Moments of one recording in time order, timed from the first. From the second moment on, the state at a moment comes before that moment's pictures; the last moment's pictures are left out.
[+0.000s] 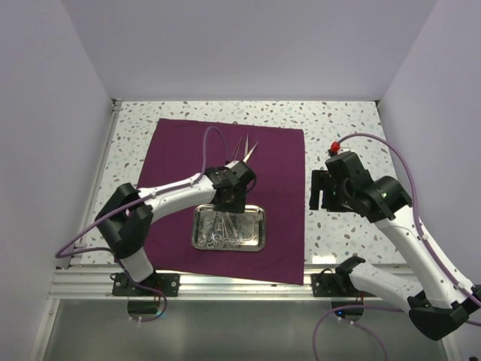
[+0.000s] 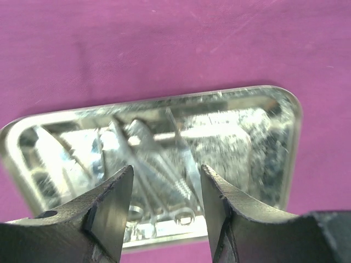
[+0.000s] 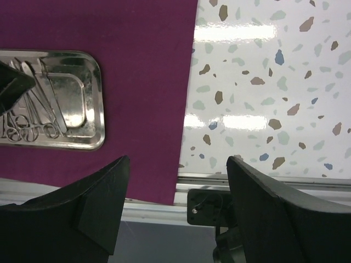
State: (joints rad) left arm -0.86 1.72 1.19 -0.71 -0.20 -0.73; right arm 0.55 0.98 1.22 -1.24 0.24 0.53
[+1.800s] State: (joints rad) left arm -0.80 1.52 0.82 -0.53 -0.27 -0.80; right arm 0.55 1.00 1.14 -1.23 0.17 0.51
